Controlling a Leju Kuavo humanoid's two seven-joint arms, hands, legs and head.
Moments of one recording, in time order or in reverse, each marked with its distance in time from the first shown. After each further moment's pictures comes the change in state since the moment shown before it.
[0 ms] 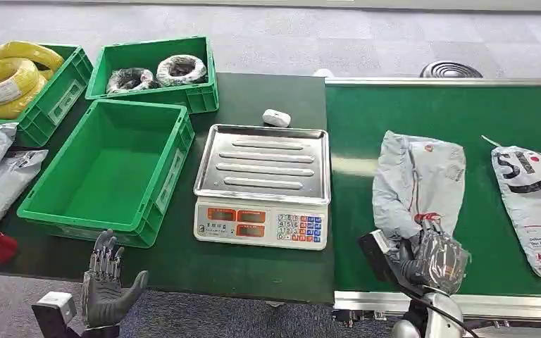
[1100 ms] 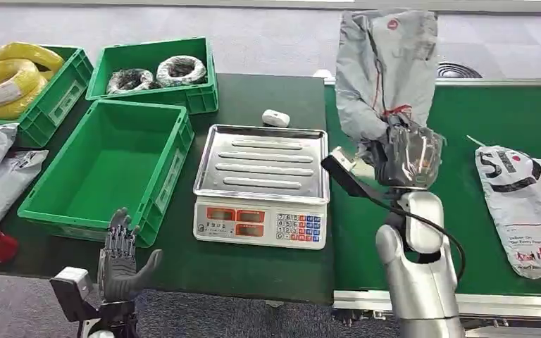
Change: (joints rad) left arm -0.126 -0.023 -0.039 0.069 -0.001 0.013 0.002; right arm -0.538 -0.078 0.242 0.210 0.078 0.077 -0.050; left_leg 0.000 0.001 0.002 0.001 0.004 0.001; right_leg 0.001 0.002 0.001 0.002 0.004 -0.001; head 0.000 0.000
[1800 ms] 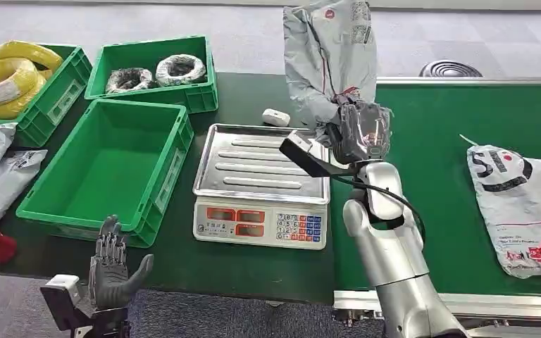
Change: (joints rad) left arm 0.042 0.006 0.021 -0.035 0.009 0.021 0.011; right arm -0.148 0.046 0.111 0.226 -0.047 -0.009 -0.010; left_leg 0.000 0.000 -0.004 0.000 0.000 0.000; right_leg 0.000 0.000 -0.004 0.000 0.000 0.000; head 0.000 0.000
